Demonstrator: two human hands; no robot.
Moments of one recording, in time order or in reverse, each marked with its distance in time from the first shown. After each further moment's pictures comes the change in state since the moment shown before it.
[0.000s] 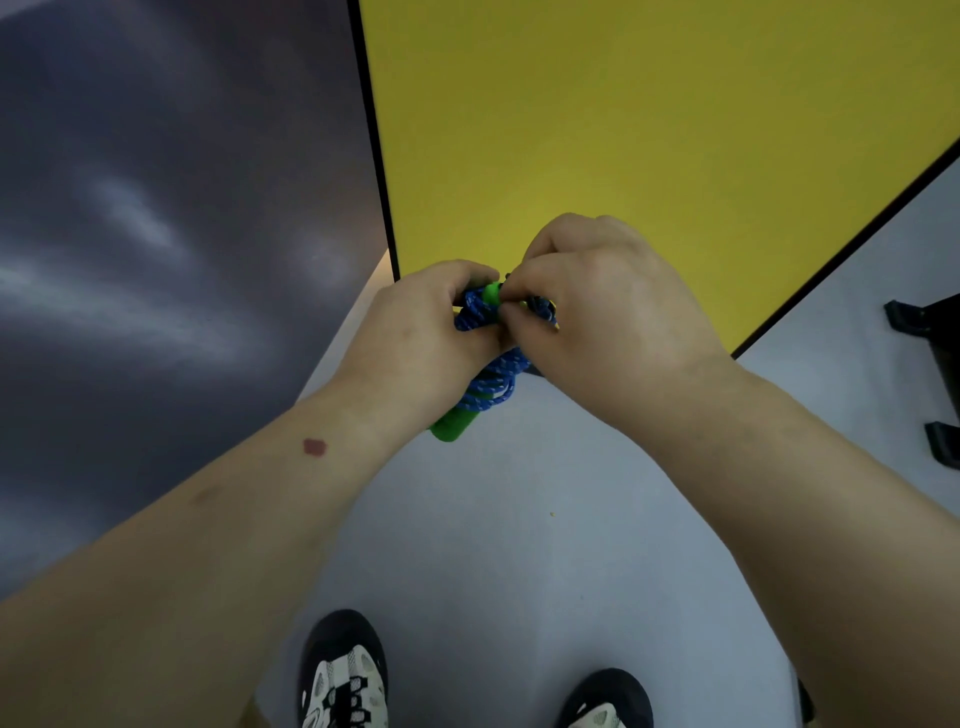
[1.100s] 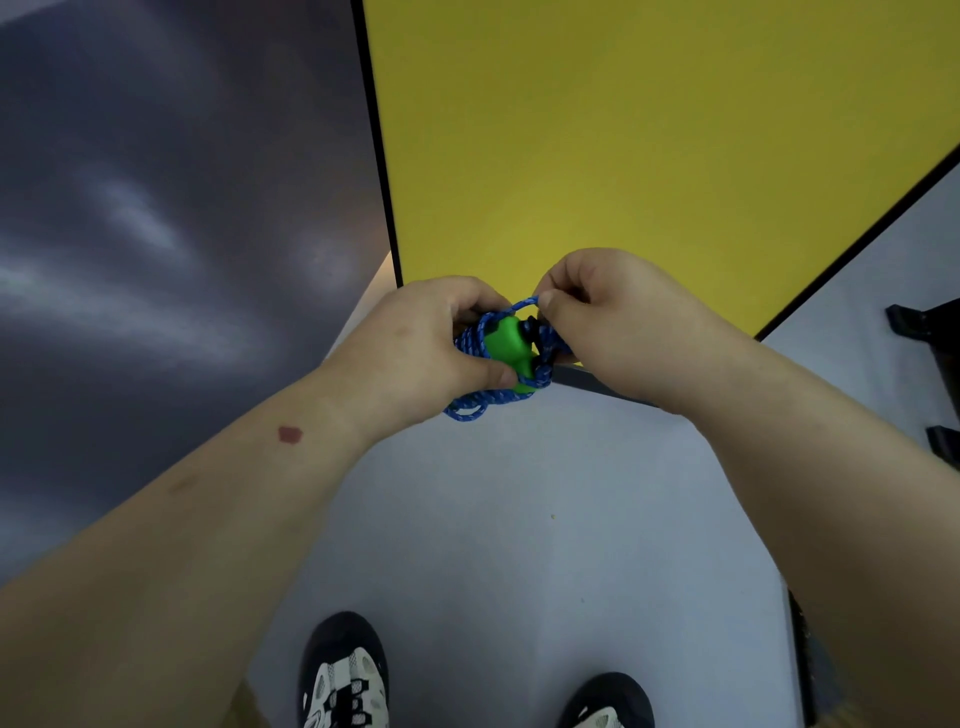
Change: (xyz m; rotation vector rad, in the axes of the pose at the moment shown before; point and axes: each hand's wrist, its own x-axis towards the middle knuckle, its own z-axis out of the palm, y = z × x) left_hand -0.001 -0.001 -0.014 -0.102 -0.232 -0.023; right_hand 0.005 0.010 -0.010 0.491 -0.331 0.468
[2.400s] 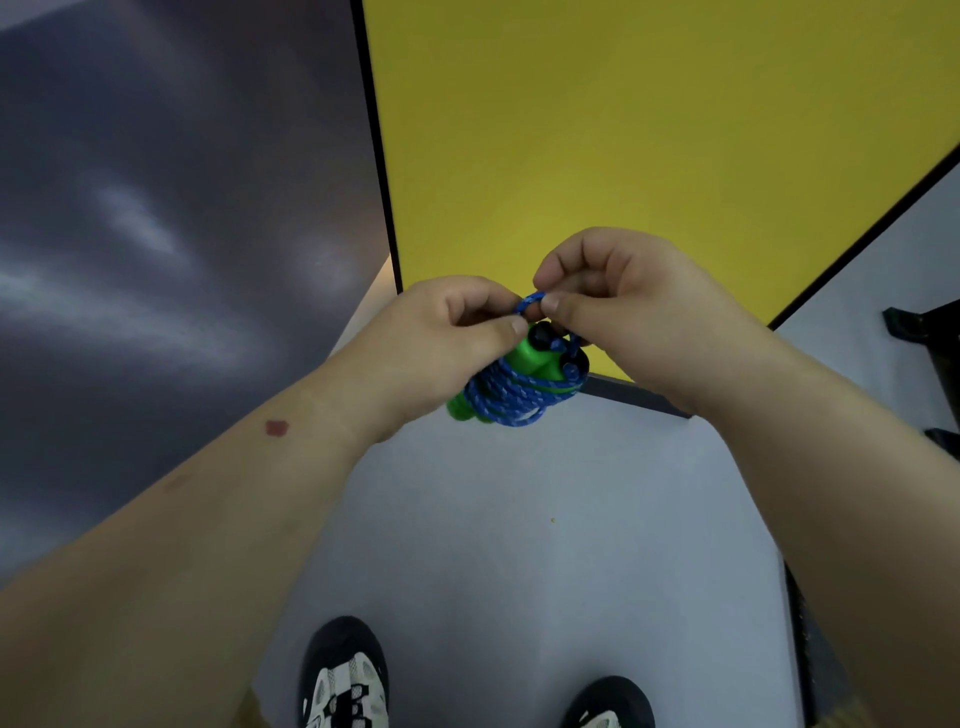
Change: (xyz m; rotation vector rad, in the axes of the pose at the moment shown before) left_hand 0.001 0.007 0.004 -0.300 -0.039 -0.016; right_hand -0.005 0.002 -0.009 0.355 -0.003 -0.039
